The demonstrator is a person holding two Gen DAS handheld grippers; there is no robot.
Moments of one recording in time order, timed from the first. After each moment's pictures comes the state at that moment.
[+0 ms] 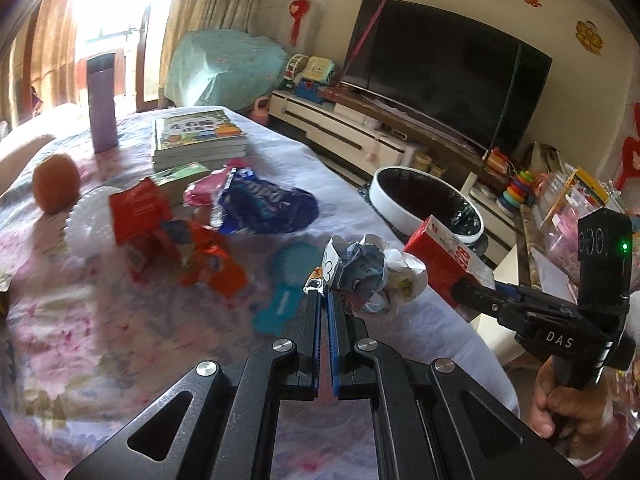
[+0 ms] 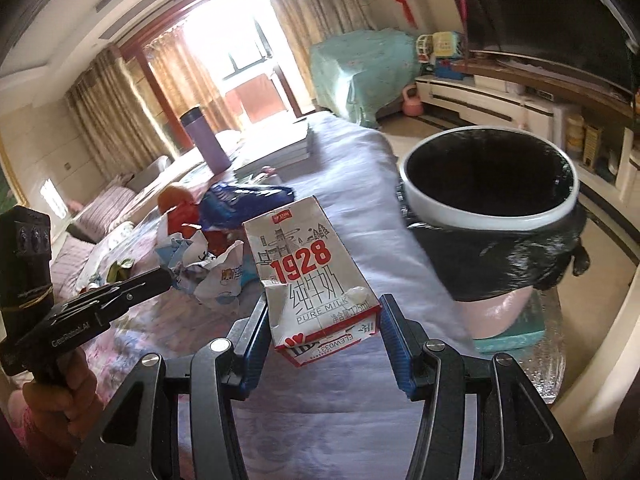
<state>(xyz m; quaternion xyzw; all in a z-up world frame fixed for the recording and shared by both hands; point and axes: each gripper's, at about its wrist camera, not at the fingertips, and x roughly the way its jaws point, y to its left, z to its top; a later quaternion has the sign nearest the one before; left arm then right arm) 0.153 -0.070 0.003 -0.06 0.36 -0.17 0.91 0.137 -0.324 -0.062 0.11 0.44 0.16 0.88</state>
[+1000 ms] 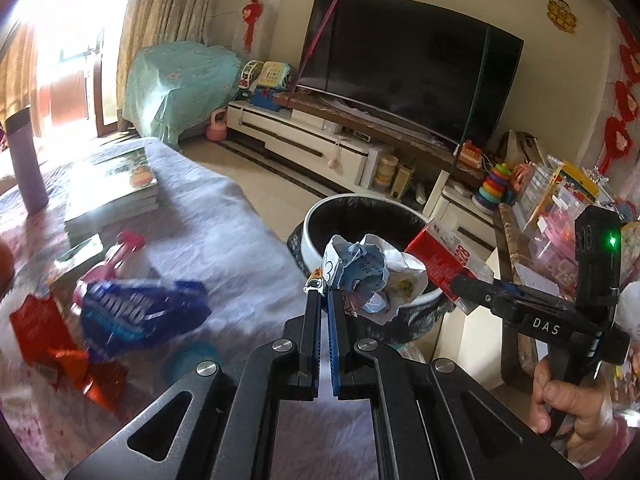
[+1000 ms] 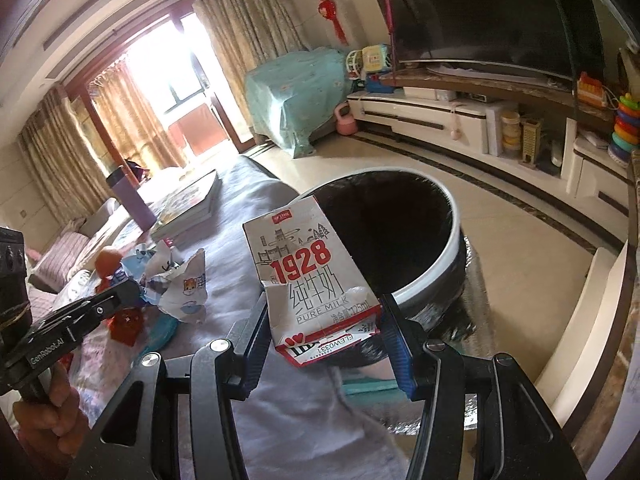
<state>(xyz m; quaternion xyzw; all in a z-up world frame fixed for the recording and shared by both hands) 0.250 -0.172 0.008 -0.03 0.35 -0.22 0.91 0.180 -0.424 -0.050 0.13 0.42 0.05 0.89</state>
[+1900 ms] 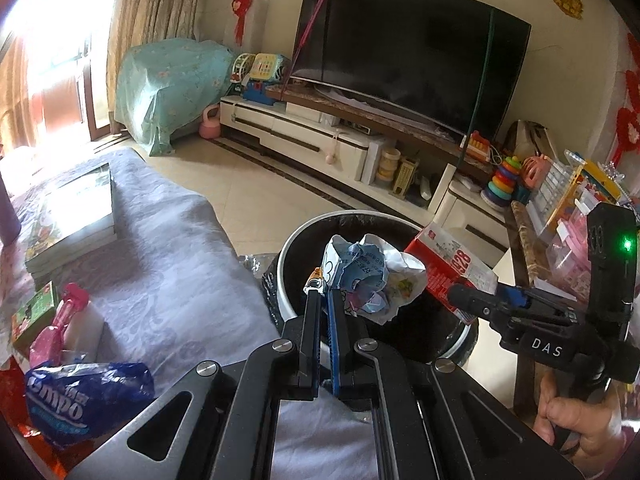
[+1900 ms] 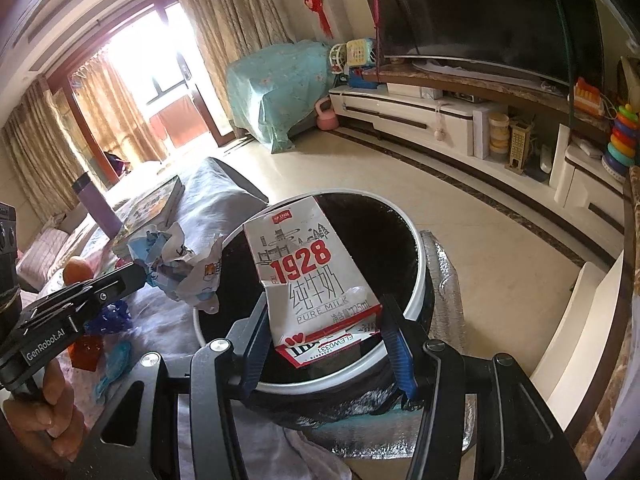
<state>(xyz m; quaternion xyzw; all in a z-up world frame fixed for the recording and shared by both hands) 0.331 -0.233 -0.008 -0.01 0.37 -0.22 0.90 0.234 -0.452 -0.062 0.11 0.44 0.03 0.89</state>
